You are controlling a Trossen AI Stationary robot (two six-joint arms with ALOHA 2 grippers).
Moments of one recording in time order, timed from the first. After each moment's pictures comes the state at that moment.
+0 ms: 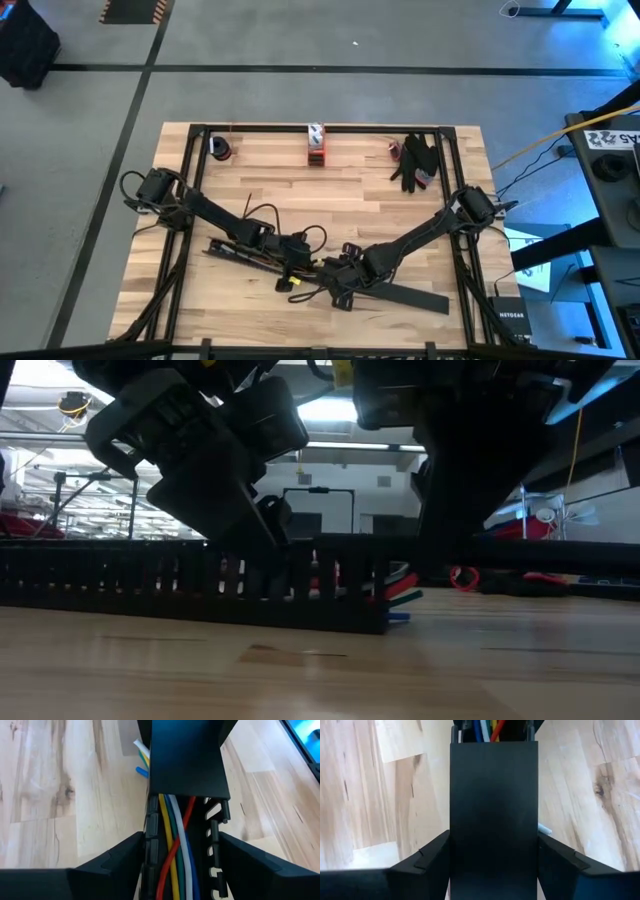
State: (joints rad) left arm -0.31 1.82 0.87 0.21 0.05 -0.19; right arm 0.46 1.99 1.36 -0.55 0.14 0.68
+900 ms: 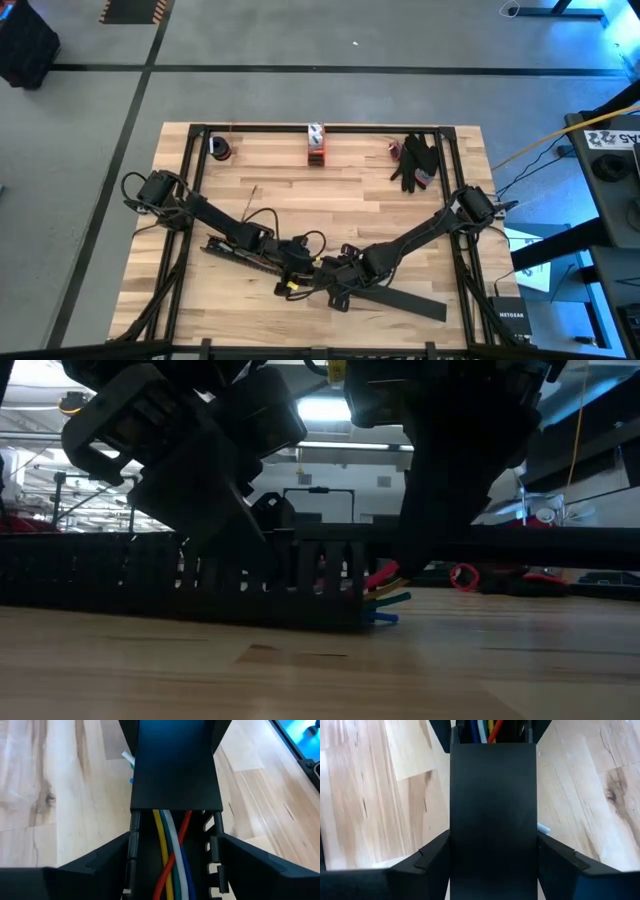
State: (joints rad) left arm -0.35 1.83 0.87 0.24 0.04 -0.15; right arm 0.46 1.99 1.36 -0.52 0.12 0.74
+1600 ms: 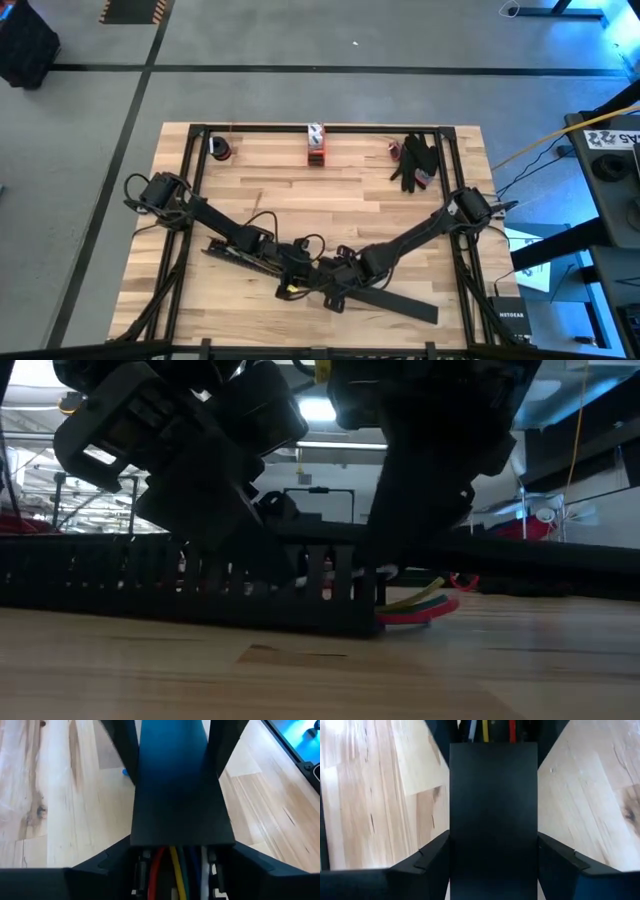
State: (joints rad) left arm -0.35 1.86 0.87 0.32 0.00 -0.14; right arm 0.44 2.02 1.36 -0.42 0.14 0.72
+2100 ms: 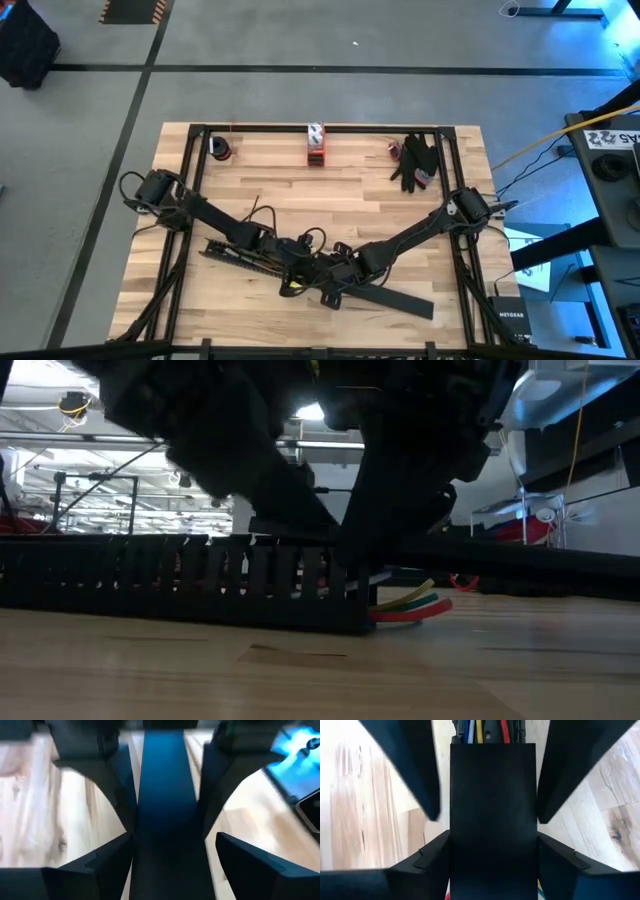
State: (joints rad) left arm -0.34 1.81 0.90 0.31 0.01 -0.13; right arm 0.44 2.03 1.37 -0.41 0.15 0.70
